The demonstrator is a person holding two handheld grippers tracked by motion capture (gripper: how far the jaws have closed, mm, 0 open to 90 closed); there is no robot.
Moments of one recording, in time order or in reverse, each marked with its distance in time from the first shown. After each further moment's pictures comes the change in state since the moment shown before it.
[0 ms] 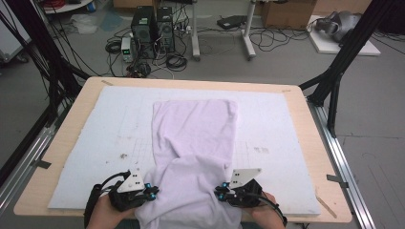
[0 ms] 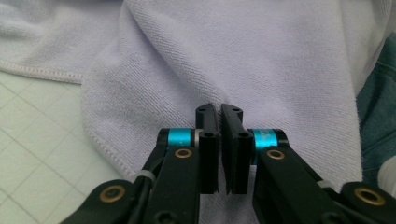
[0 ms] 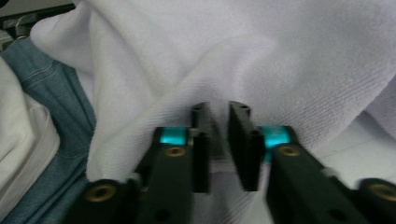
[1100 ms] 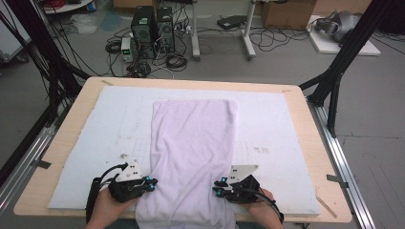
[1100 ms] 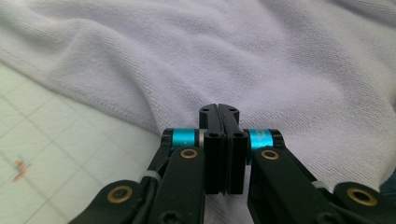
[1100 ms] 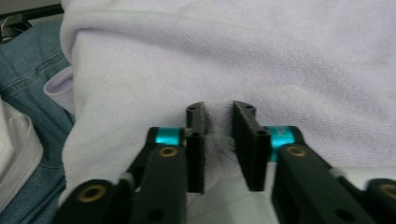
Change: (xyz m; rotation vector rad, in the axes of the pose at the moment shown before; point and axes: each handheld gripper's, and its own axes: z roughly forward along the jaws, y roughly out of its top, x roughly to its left) left arm 0.027 0.002 0.000 -0.045 0.028 -0.094; right arm -0.009 0.008 0.004 -0.003 -0.042 0.012
